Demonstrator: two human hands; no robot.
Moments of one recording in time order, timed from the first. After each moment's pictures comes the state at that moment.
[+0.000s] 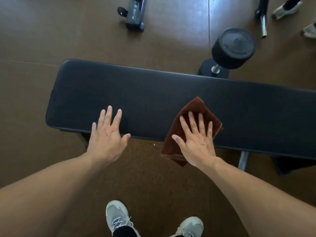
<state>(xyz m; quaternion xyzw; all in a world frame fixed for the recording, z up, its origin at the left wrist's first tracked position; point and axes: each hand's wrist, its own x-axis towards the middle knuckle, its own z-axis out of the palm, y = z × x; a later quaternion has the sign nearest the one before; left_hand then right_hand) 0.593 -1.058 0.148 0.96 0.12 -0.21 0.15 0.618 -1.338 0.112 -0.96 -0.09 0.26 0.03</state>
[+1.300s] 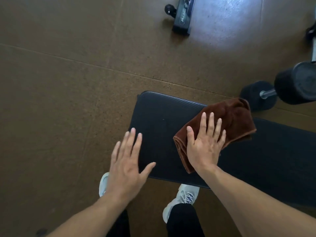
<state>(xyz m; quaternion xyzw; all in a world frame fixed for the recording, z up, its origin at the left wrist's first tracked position) 0.621 -0.835 0.112 0.96 0.08 -0.16 0.23 0.725 -1.051 0.082 -0.99 0.05 0.14 0.04</state>
